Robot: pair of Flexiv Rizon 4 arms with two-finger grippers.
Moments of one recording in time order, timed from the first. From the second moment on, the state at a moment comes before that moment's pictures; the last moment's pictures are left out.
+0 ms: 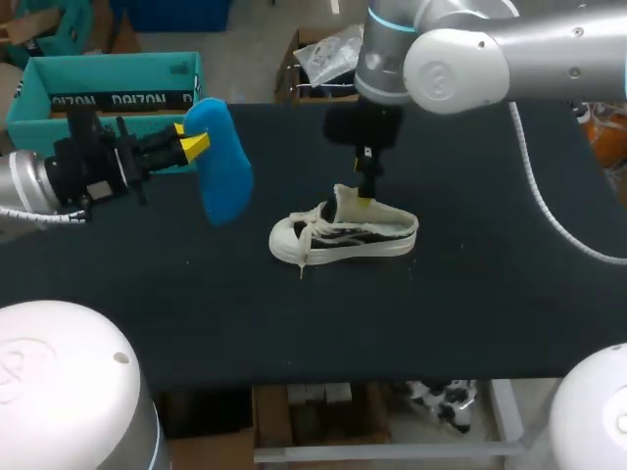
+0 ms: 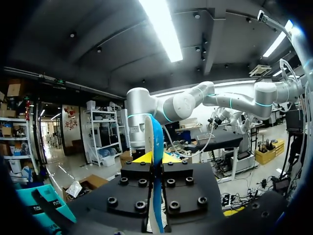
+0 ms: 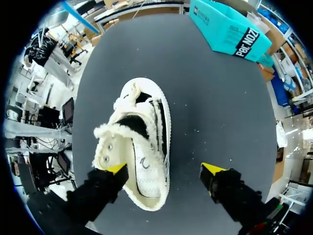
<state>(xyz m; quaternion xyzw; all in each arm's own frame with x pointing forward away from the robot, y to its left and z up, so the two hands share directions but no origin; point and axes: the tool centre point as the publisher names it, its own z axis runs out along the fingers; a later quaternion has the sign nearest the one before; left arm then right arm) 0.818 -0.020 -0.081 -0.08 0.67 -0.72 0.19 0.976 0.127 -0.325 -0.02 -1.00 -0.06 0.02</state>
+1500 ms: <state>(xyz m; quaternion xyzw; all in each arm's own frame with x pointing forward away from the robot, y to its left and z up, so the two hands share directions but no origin) 0.816 -0.010 -0.093 -0.13 0.64 -0.71 0.24 0.970 0.133 -0.328 -0.20 -0.98 -0.02 0.05</state>
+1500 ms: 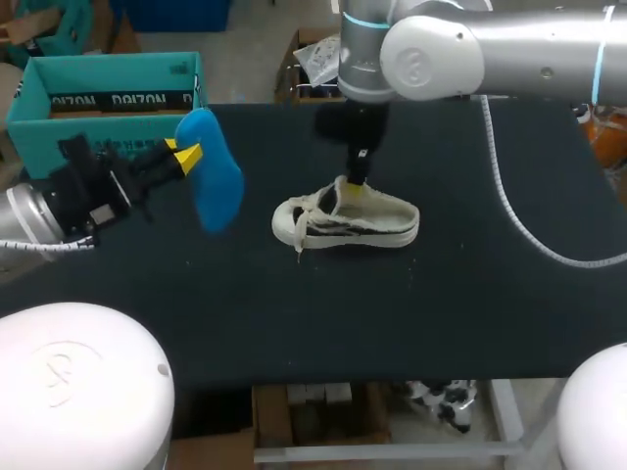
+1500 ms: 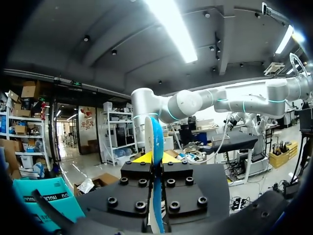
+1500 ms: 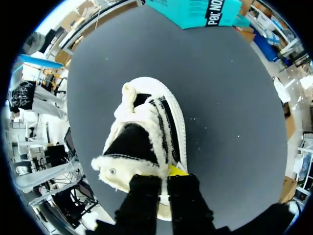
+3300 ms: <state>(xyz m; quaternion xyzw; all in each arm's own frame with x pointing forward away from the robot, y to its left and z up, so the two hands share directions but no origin) 0.947 -0.106 -0.083 0.16 0.66 -0.73 0.06 0.879 0.142 -0.348 -0.61 -0.77 -0.18 -0.07</state>
